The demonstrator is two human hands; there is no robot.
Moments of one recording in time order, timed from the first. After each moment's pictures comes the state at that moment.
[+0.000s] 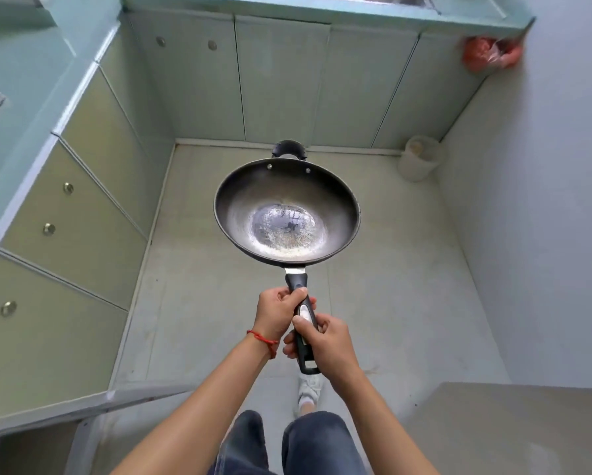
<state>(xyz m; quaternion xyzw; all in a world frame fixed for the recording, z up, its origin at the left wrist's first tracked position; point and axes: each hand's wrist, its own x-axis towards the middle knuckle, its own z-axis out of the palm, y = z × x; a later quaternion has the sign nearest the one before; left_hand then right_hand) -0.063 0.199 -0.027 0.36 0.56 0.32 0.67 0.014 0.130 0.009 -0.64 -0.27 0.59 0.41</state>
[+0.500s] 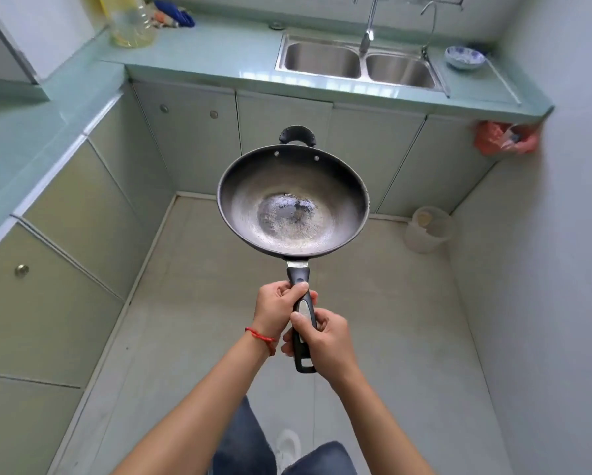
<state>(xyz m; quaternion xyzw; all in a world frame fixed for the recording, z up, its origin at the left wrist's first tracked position) 0.086 0.449 0.023 0.36 0.53 0.41 0.65 0.166 0.383 0.047 -0.61 -0.35 0.56 0.44</state>
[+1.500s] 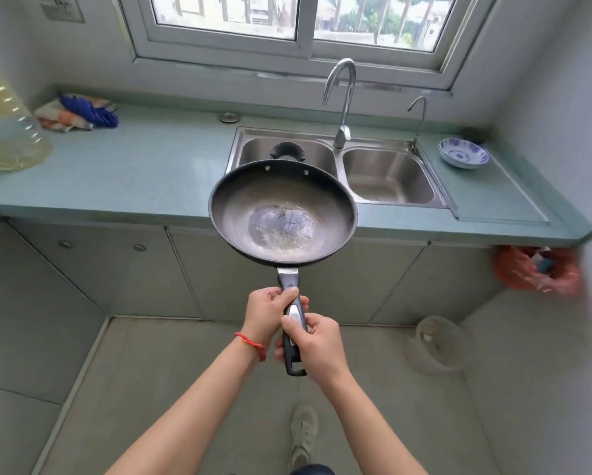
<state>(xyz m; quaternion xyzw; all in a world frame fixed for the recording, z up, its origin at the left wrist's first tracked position) 0.248 1.023 0.036 0.40 0.52 0.40 0.64 0.324 0.951 0.061 -0.61 -0.35 0.53 0.47</state>
